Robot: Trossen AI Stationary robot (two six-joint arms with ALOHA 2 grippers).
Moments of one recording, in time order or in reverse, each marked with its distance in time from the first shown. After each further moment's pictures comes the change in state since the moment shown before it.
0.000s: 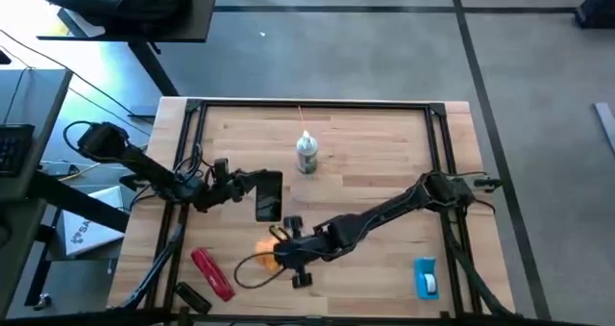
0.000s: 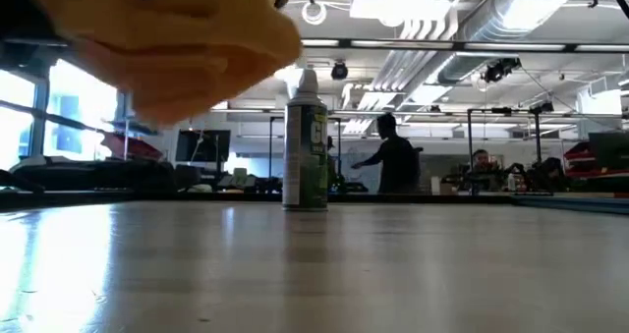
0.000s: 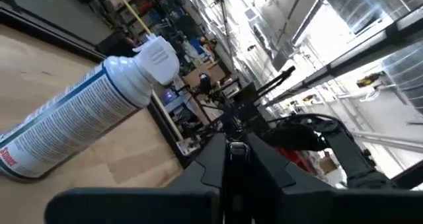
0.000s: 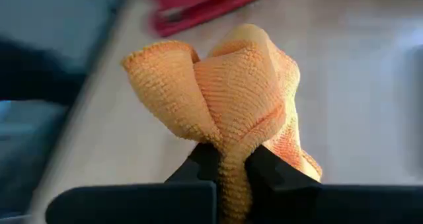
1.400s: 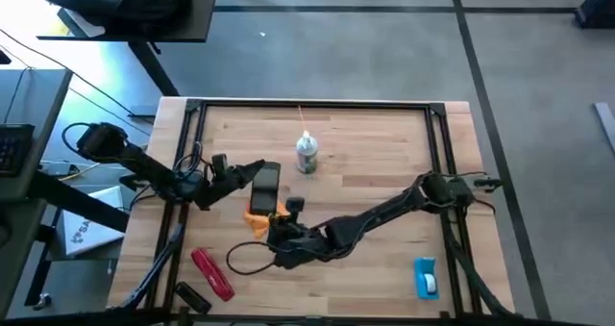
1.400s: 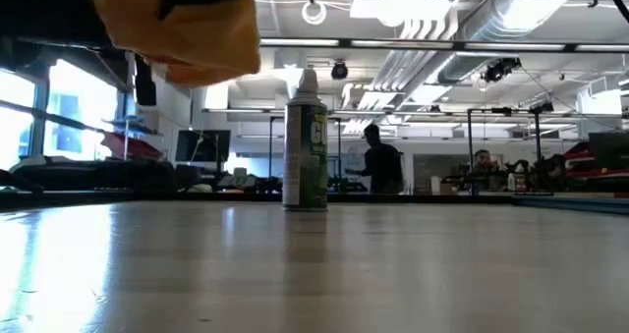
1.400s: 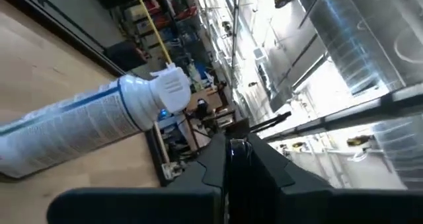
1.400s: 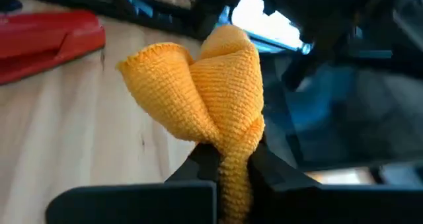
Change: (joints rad) left arm 0.040 -0.001 0.002 0.059 -0.047 -0.140; right arm 0.000 0.053 -0.002 0.105 0.364 0.015
